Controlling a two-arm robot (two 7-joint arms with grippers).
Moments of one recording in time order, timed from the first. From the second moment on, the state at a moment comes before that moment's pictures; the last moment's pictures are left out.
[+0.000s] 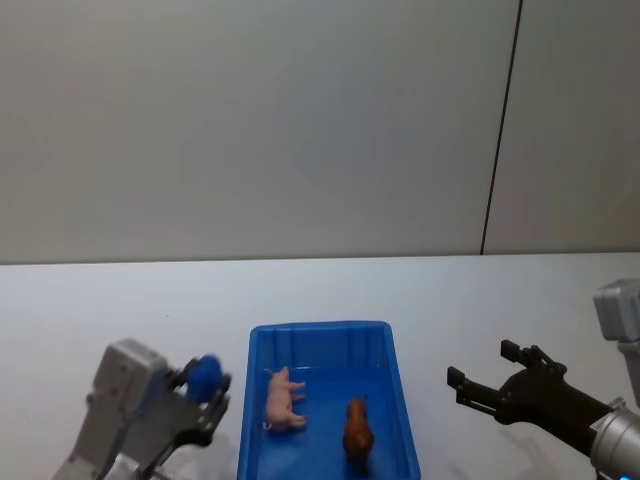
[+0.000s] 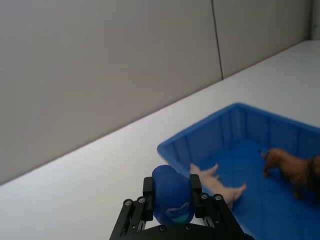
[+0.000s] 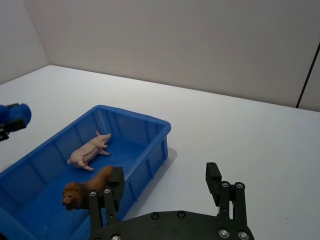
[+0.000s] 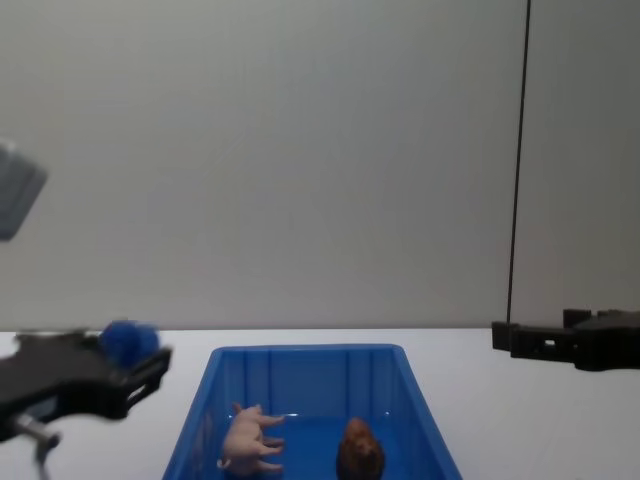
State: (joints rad) left arm -0.08 0.52 0.33 -1.61 -0.29 0.02 -0.09; right arm 0.13 0.35 -0.21 -1.63 0.38 0.29 0.39
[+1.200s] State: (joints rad) left arm -0.33 0.31 0.41 -1.50 -0.12 0.00 -0.32; right arm 0.13 0.35 -0.21 -1.63 0.38 0.29 0.39
